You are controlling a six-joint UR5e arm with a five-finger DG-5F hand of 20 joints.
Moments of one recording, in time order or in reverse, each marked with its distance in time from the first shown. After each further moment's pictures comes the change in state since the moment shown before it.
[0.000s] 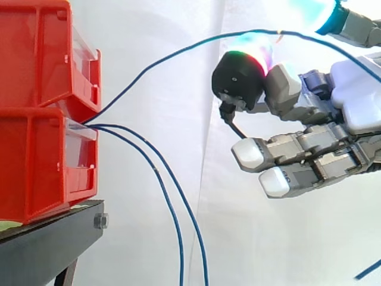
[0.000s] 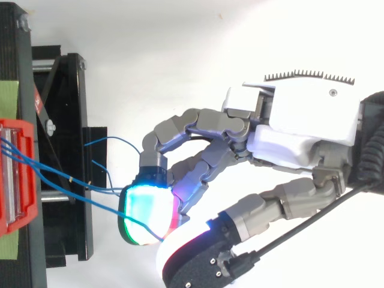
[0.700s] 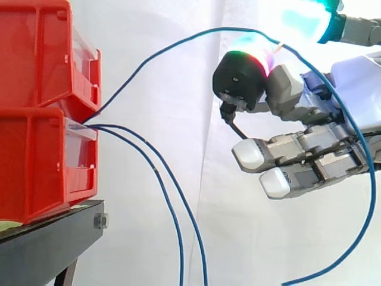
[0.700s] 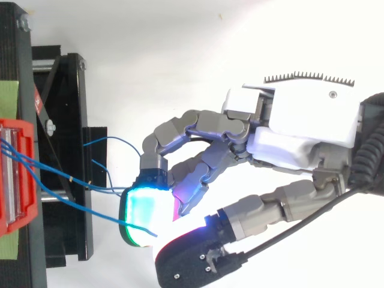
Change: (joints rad) arm 0.002 0.000 0.000 0.000 0.001 -0.007
